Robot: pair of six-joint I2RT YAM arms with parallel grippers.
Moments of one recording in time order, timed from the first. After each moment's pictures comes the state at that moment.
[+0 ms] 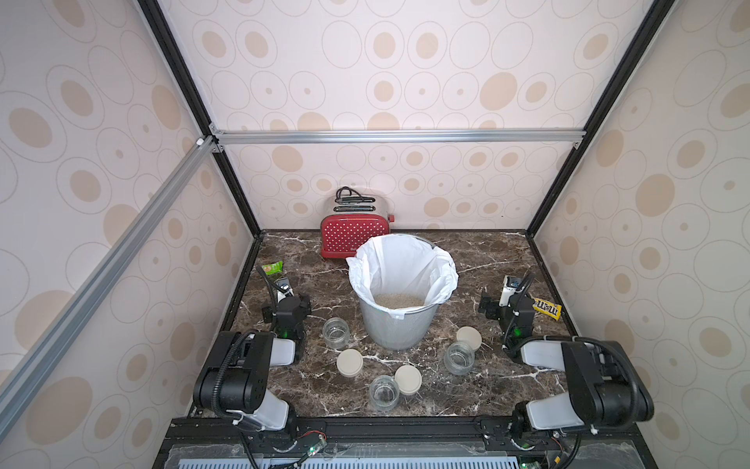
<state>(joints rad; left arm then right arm) -0.04 1.54 0.35 0.82 -0.48 0.01 0.03 1.51 0.34 0.77 0.15 0.07</state>
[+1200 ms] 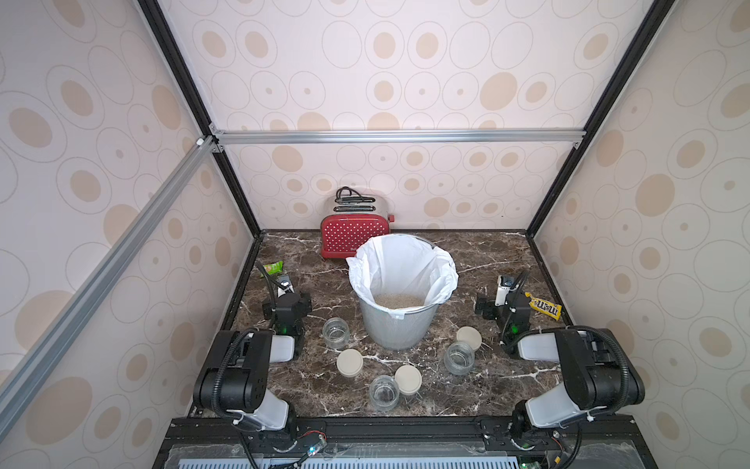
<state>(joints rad) -0.02 1.54 0.39 0.77 -0.44 0.01 0.02 1.54 0.39 0.73 0.10 0.04</state>
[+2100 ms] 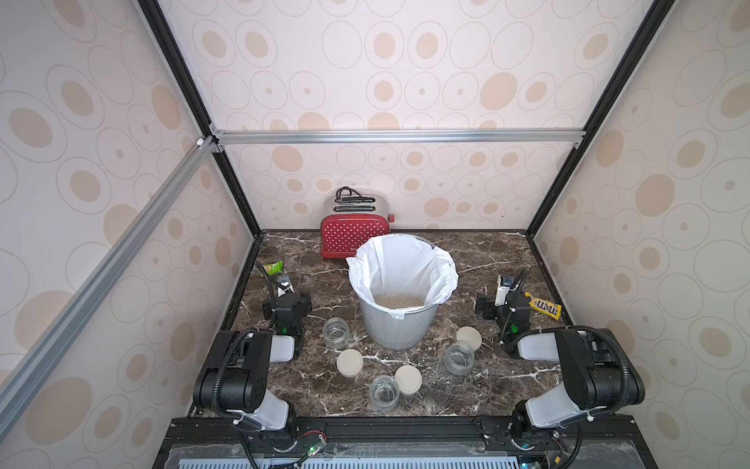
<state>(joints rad) -0.02 1.54 0.39 0.77 -0.44 0.01 0.02 1.54 0.39 0.72 0.10 0.03</state>
